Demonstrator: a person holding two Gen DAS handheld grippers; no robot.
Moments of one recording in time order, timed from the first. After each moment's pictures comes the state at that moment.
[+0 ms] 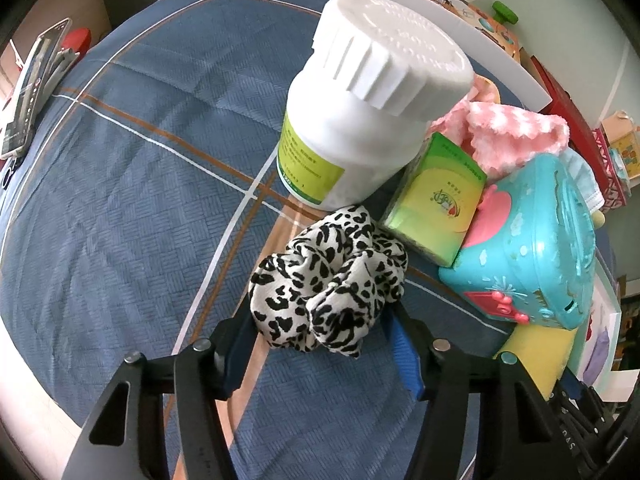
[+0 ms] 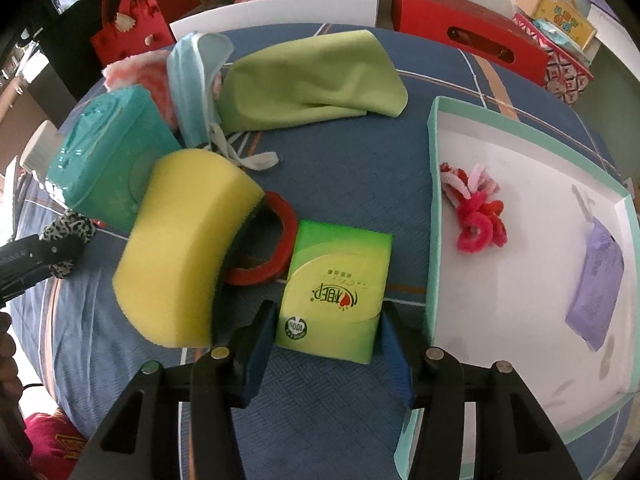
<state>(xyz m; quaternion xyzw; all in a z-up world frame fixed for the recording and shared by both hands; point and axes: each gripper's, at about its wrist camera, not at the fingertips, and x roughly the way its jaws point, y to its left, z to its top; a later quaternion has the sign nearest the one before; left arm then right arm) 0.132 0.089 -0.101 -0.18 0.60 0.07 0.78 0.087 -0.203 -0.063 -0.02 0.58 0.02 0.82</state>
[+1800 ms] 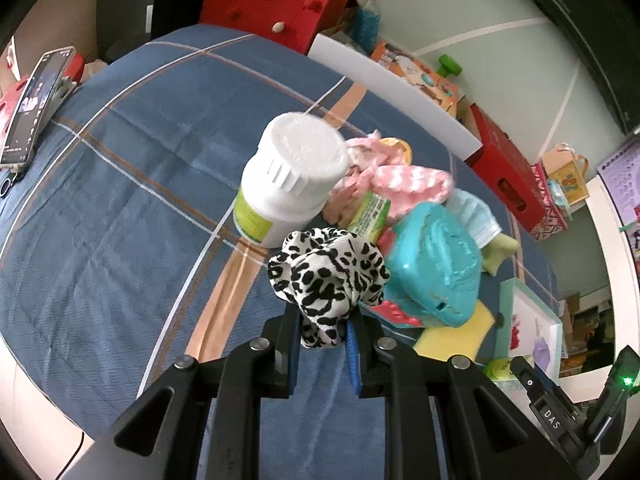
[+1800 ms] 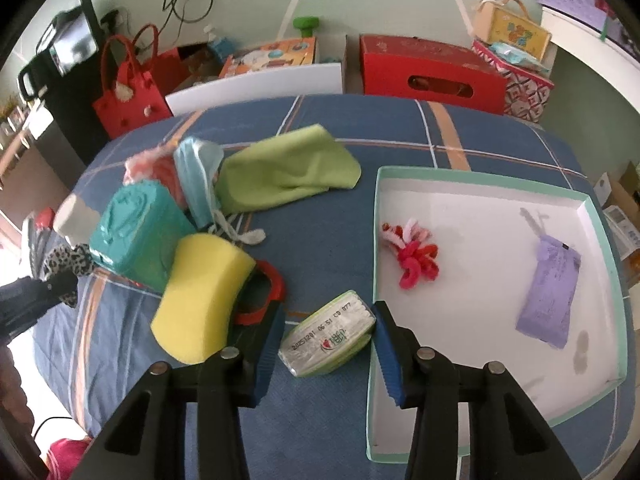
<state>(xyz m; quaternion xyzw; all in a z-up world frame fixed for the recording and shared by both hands) 0.086 0.098 -0.027 -0.24 0.51 0.00 0.83 0.069 -0.236 -0.003 0.04 0.49 0.01 0.87</state>
